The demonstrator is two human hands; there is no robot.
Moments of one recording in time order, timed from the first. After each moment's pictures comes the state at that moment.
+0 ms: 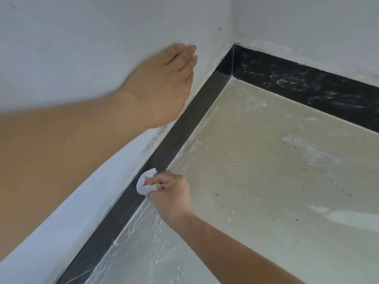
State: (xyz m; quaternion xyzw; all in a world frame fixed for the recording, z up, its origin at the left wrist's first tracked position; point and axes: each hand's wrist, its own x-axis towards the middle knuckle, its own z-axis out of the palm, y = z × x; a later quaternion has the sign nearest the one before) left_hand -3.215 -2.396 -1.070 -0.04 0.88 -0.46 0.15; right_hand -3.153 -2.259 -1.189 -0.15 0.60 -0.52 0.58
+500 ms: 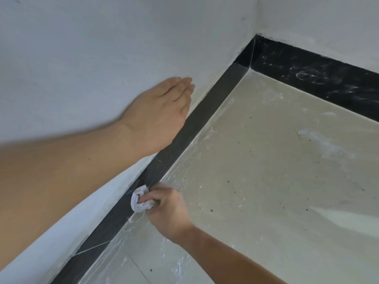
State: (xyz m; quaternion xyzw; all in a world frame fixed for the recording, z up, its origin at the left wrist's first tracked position) left_hand -3.137 -2.372 -1.087 -0.03 0.90 -0.42 0.12; right_hand -3.097 -2.228 -1.207 -0.35 0.60 -0.47 0.54
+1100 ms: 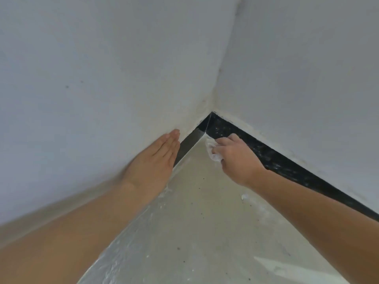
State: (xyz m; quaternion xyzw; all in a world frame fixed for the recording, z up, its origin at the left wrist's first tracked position) left_hand -3.198 -2.371 -1.127 -0.13 0.92 -0.33 0.18; right_hand -3.398 -2.280 -1.135 -0.64 0.77 0.03 0.03
